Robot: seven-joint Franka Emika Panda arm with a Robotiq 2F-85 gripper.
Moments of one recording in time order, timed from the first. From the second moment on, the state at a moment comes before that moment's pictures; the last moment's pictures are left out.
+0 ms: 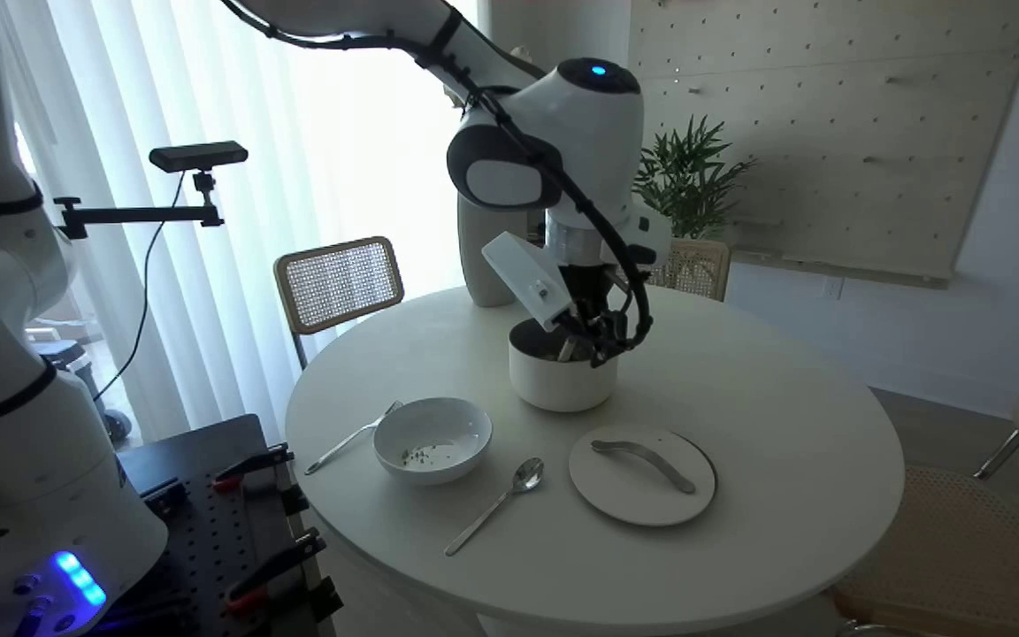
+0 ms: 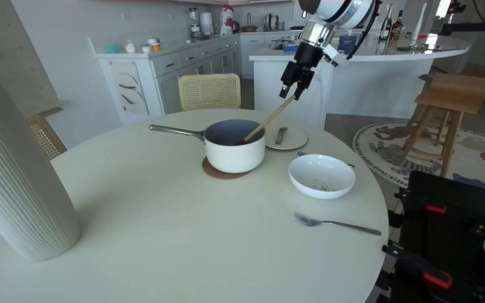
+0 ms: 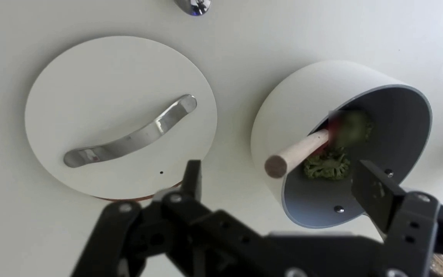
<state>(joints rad) -0.25 0.20 -0.14 -2.12 0.59 2.37 -0.71</state>
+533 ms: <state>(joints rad) -0.26 0.20 -0.14 -2.12 0.58 2.36 -0.71</state>
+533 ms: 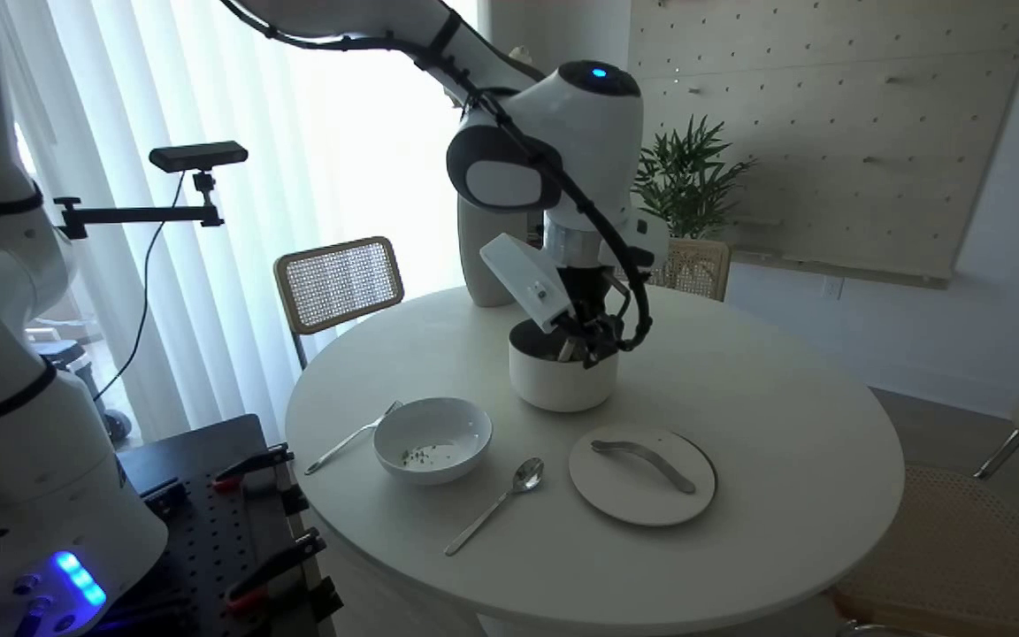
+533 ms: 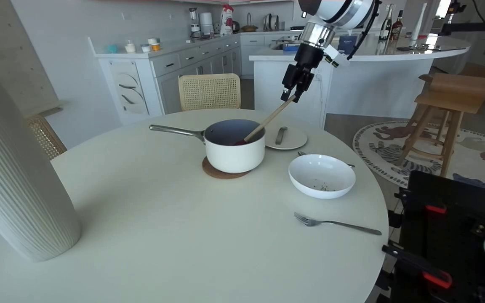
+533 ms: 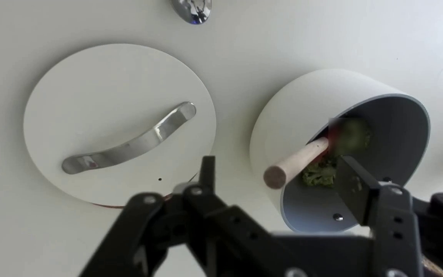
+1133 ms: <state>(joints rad) -0.25 0.19 -0.14 -2.12 0.57 2.32 -0.71</state>
